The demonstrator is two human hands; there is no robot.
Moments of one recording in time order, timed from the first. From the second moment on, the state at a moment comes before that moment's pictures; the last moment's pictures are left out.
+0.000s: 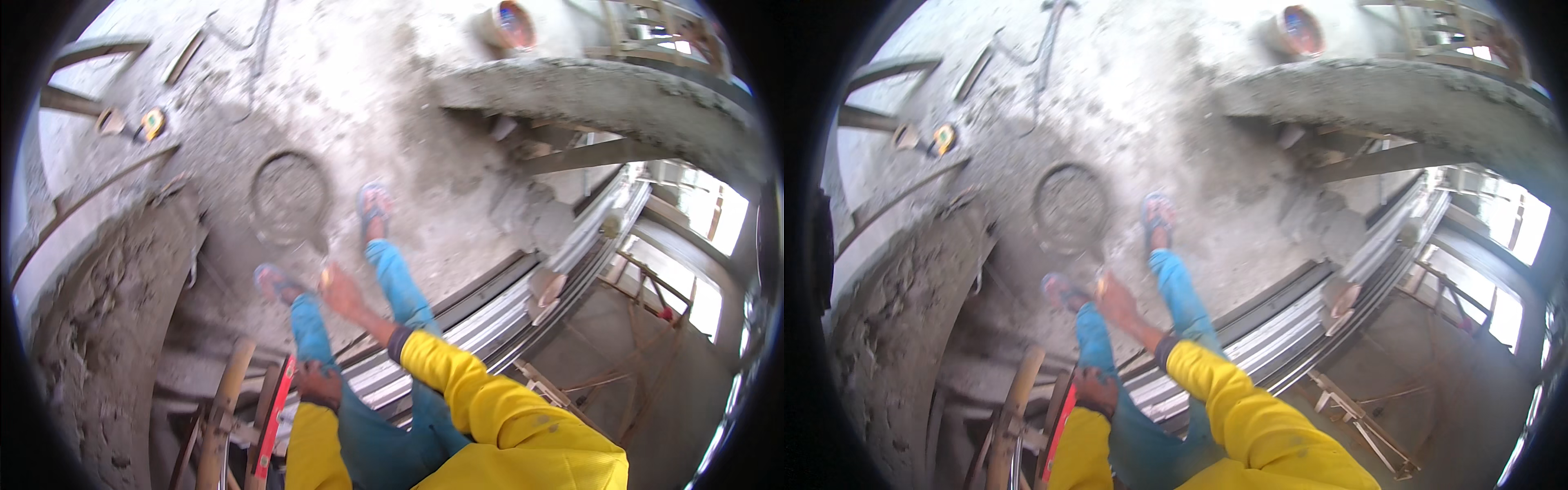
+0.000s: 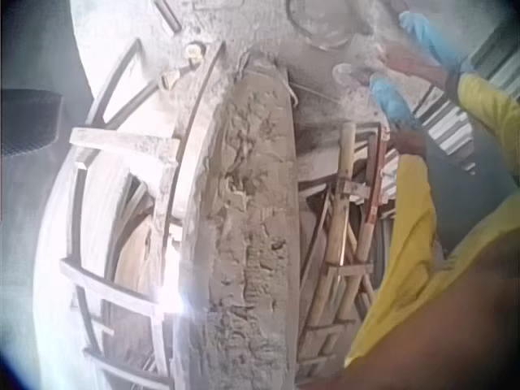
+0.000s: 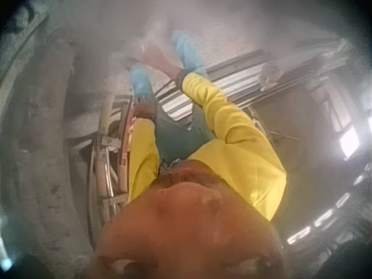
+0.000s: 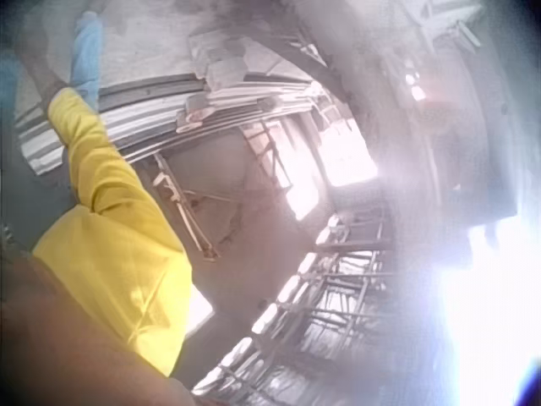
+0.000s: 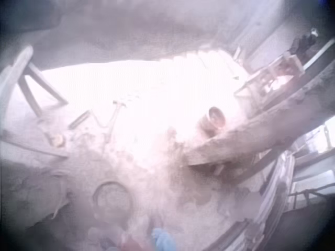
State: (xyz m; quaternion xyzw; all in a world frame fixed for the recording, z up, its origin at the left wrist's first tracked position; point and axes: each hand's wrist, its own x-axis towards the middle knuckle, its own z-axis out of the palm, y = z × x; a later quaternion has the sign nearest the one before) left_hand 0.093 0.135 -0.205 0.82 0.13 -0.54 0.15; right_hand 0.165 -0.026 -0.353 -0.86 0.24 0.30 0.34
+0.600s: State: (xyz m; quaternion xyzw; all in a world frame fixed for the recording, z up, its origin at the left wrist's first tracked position) left_hand 0.130 0.106 -0.265 0.87 0.06 -0.47 0.15; right_hand 0.078 -0.169 -0.187 -0.93 0.08 0.33 0.16
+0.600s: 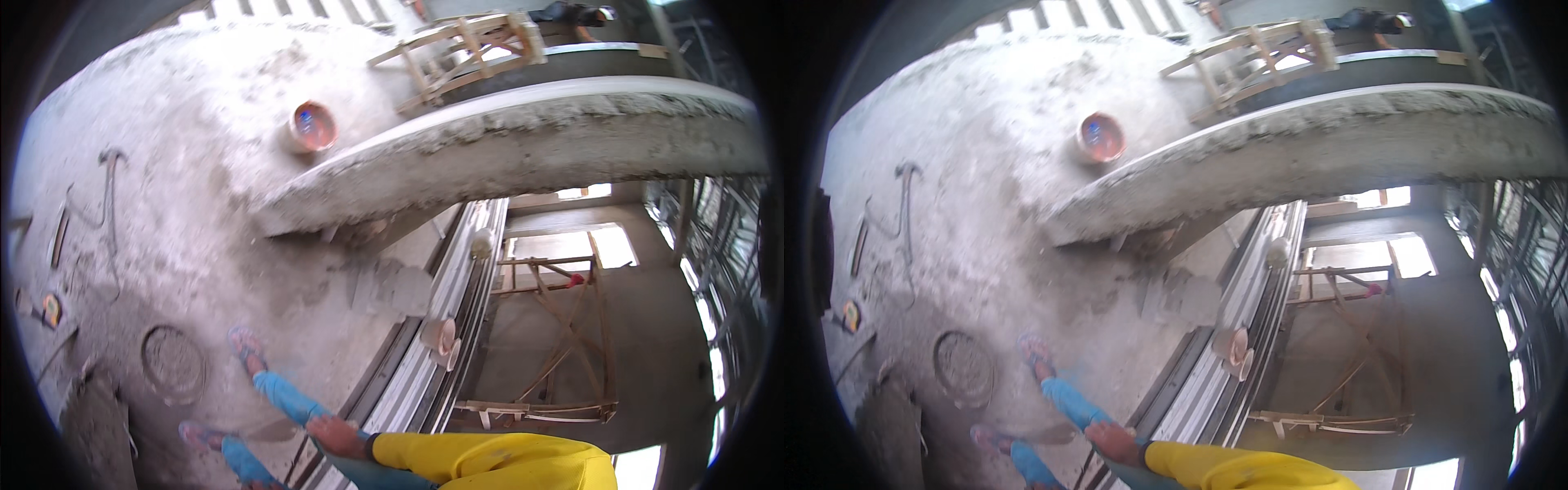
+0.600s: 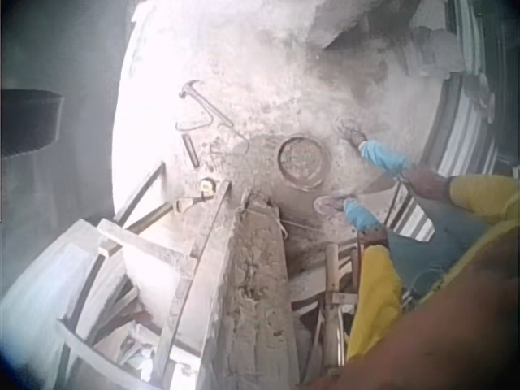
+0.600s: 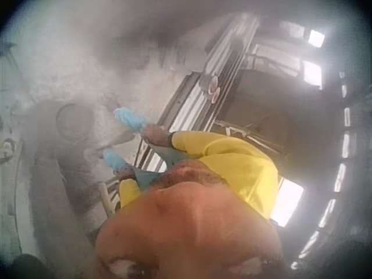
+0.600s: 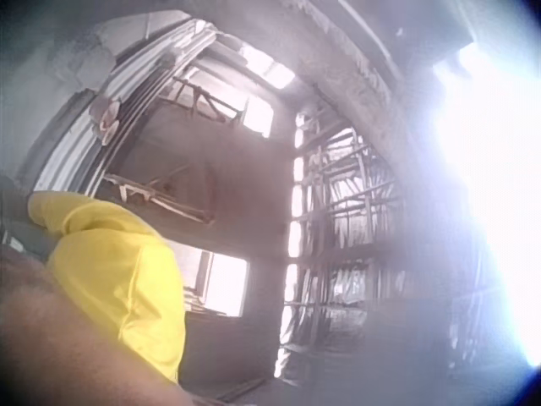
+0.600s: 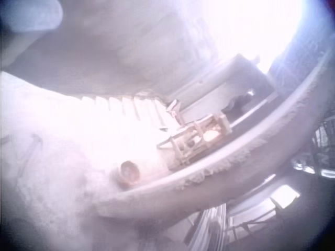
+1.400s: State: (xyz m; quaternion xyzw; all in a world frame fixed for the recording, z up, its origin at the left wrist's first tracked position) left_hand 0.243 0.051 -0.271 0.86 0.05 -0.50 0.11; right_hand 0.144 -0.200 -0.181 -0.89 0.10 0.42 0.16
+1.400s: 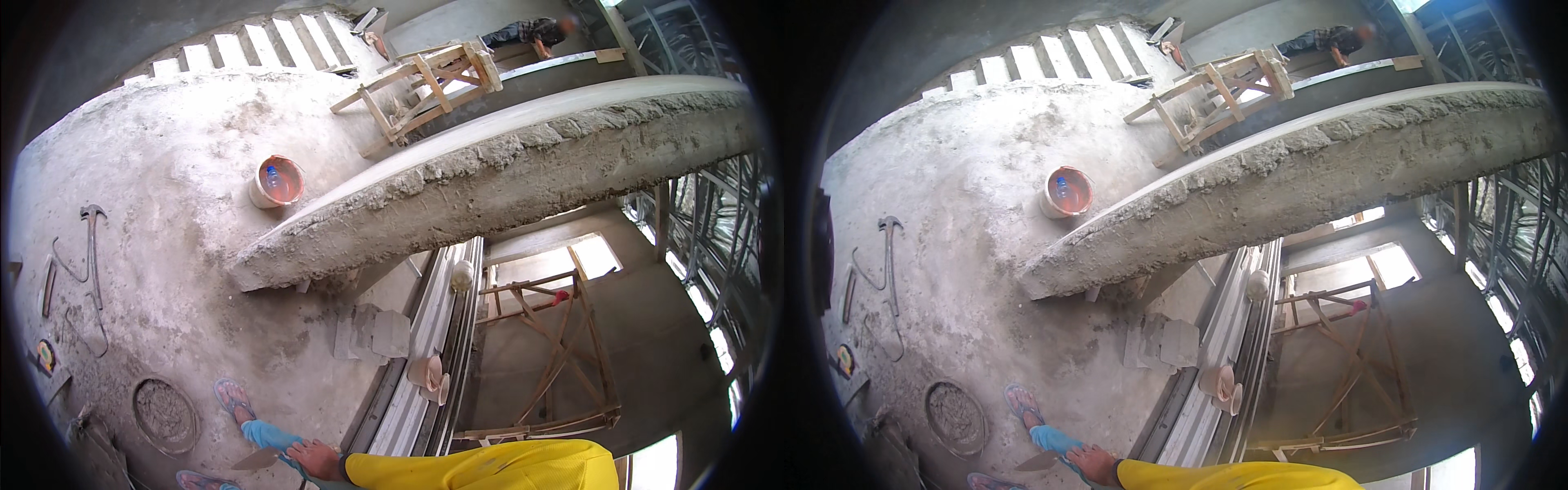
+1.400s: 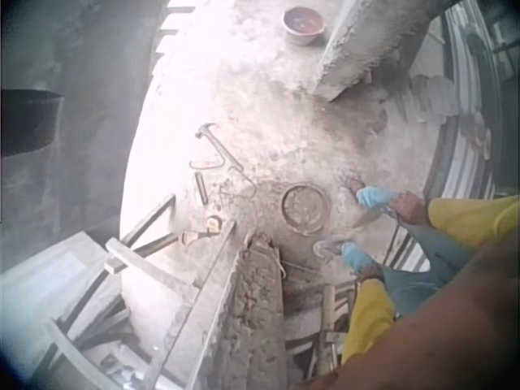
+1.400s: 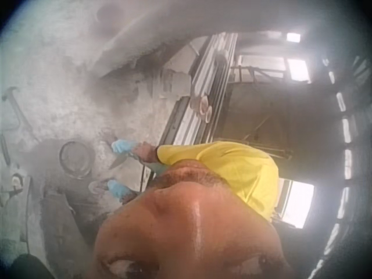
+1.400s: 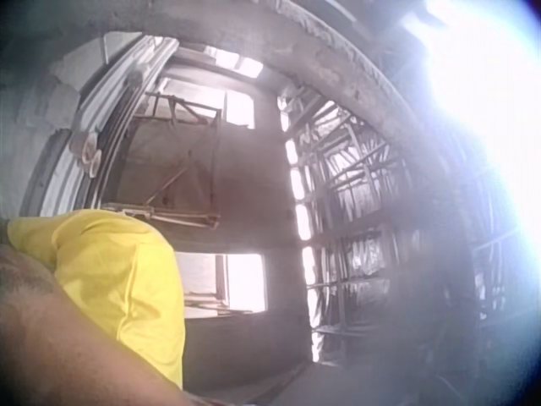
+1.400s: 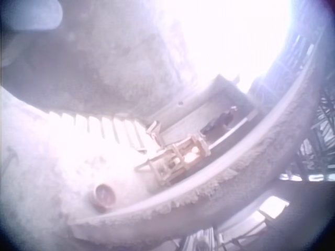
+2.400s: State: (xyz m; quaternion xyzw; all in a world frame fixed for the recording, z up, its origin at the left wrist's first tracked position) left_hand 0.238 0.057 -0.274 0.85 0.05 -0.51 0.12; right_hand 0.137 -0.188 -0.182 -0.87 0.08 0.47 0.14
